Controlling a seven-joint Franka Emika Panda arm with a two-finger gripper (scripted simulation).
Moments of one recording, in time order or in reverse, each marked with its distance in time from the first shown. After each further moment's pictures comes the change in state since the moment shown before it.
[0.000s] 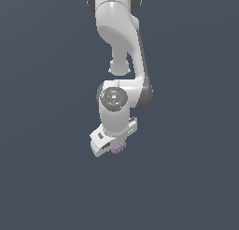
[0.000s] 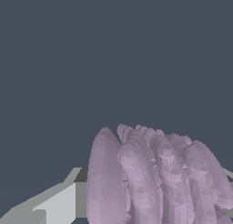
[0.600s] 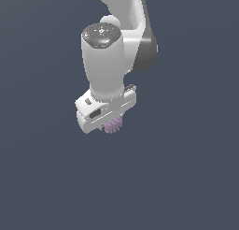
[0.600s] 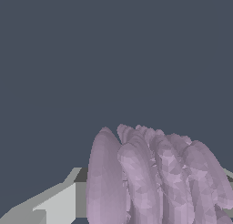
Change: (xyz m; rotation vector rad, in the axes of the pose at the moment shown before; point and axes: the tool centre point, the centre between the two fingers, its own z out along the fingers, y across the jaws) arm -0.032 -0.001 -0.133 -0.002 0.001 0.000
